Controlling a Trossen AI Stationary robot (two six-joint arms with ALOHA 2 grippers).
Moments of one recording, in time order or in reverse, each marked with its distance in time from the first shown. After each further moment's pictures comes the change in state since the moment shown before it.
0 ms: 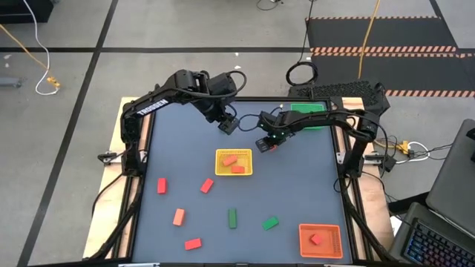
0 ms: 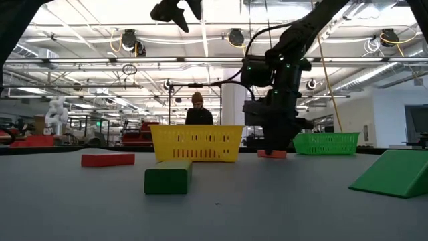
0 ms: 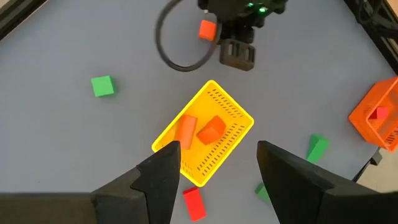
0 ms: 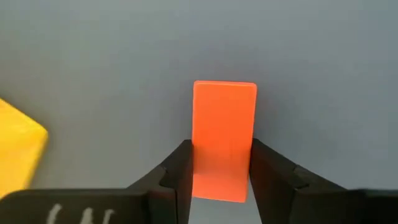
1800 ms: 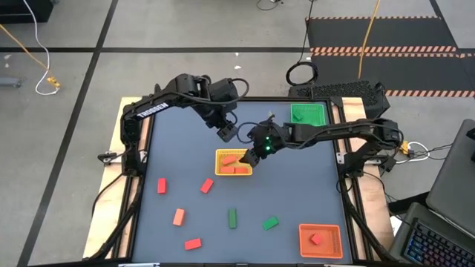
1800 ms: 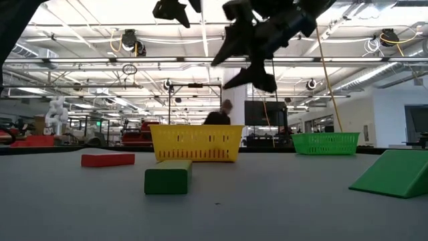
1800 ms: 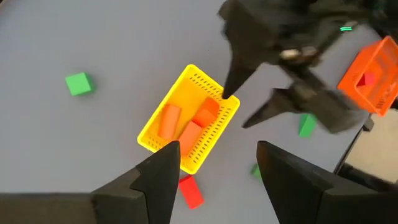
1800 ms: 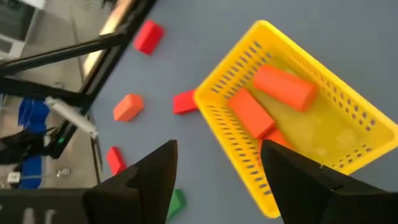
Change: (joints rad) left arm -0.035 -0.001 -0.009 -0.005 0.054 0.073; right arm 0.274 -0.218 0.002 0.472 -0.214 0.159
